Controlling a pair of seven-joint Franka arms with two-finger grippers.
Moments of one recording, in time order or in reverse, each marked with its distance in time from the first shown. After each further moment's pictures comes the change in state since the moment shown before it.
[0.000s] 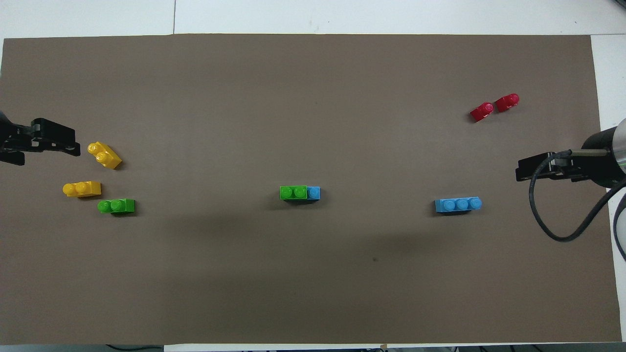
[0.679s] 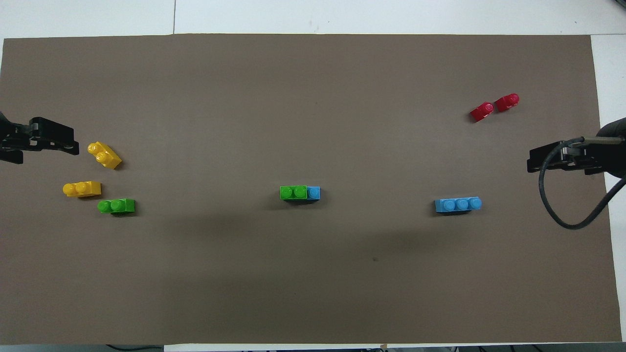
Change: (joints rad) left arm 0.000 0.000 0.000 0.005 0.000 0.003 0.007; right arm -0.009 0.042 -0.006 0.082 -0.023 -0.033 0.020
